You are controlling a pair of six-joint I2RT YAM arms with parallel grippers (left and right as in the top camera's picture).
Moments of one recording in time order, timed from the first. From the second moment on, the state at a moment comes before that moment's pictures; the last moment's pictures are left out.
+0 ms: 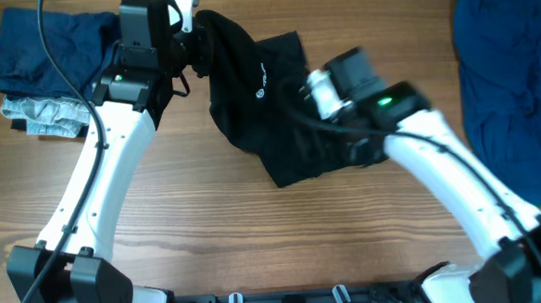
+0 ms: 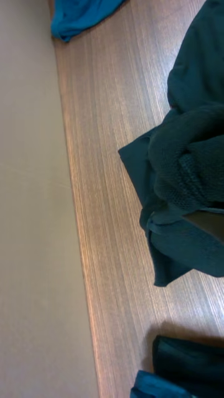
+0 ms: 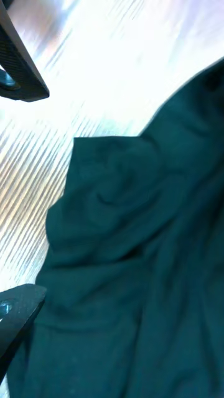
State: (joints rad) left arm -0.22 1.61 1.44 -0.39 0.13 -0.08; right arm 0.49 1.57 1.26 -0.91 -0.13 0.07
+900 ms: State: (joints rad) left arm -0.22 1.61 1.44 -0.42 0.12 -0.10; right arm 0.75 1.83 1.24 -0.85 0.14 0.22
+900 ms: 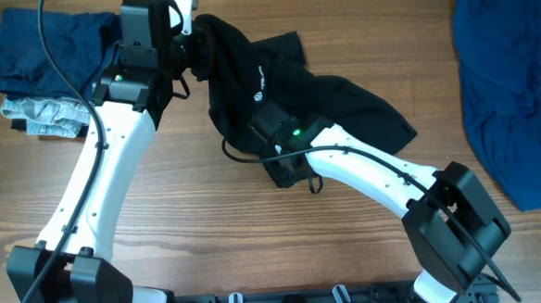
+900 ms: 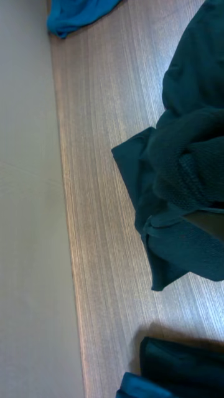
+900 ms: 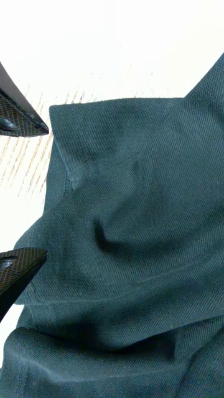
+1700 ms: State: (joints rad) left arm -0.22 1.61 1.44 -0.43 0.12 -0.10; right arm 0.81 1.96 1.24 -0.83 0.10 0.16
